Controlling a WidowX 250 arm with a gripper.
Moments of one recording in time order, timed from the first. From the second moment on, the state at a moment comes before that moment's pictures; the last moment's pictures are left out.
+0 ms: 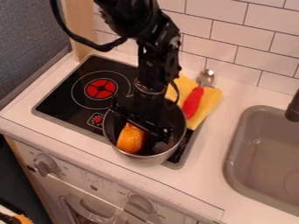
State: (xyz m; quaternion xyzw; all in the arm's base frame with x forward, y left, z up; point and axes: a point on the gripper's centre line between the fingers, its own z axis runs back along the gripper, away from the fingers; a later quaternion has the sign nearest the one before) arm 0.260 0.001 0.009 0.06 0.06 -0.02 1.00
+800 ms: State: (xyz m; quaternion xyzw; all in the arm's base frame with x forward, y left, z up) arm 0.355 0.044 0.065 0.06 0.01 0.02 1.00
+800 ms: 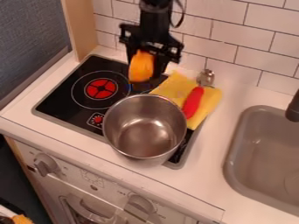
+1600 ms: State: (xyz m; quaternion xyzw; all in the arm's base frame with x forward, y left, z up) arm 0.372 0.058 0.017 0.07 0.04 0.01 1.00
